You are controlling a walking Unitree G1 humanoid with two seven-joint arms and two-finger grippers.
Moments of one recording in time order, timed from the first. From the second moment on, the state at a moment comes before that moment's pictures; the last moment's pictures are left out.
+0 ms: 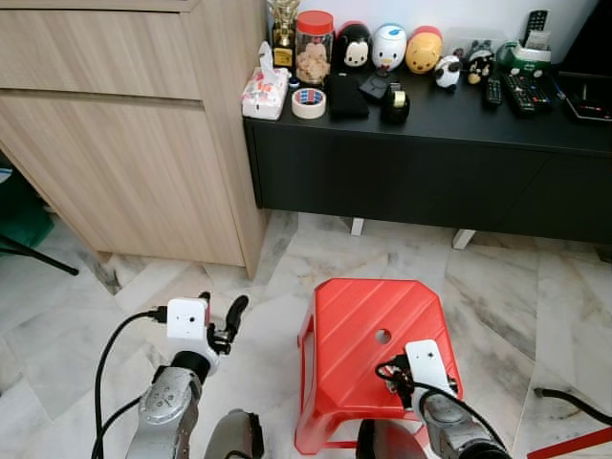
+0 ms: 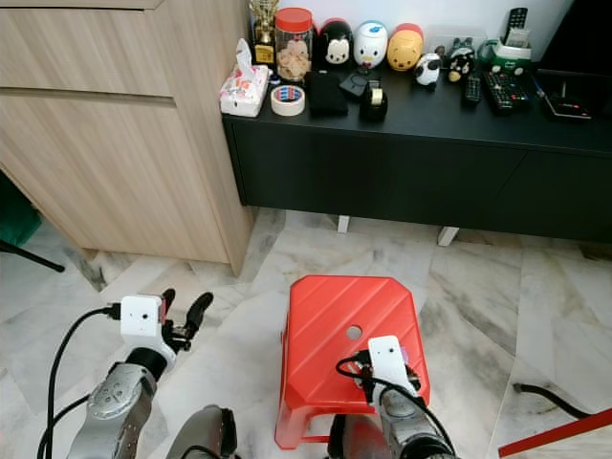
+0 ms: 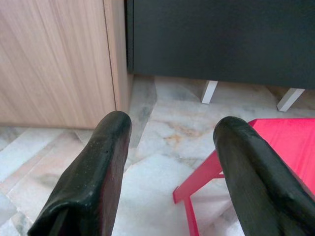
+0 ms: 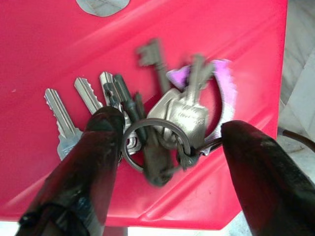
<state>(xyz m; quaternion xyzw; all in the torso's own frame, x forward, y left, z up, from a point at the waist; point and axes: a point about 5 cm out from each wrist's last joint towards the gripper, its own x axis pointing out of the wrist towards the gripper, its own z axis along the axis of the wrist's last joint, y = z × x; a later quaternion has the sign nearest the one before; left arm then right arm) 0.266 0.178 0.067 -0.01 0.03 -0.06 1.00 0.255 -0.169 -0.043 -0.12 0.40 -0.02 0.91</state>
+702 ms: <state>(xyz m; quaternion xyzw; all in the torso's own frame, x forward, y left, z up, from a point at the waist) 0.269 0.179 0.069 -0.01 0.03 -0.05 1.00 0.258 -0.170 -0.041 -0.11 0.39 -0.02 0.91</state>
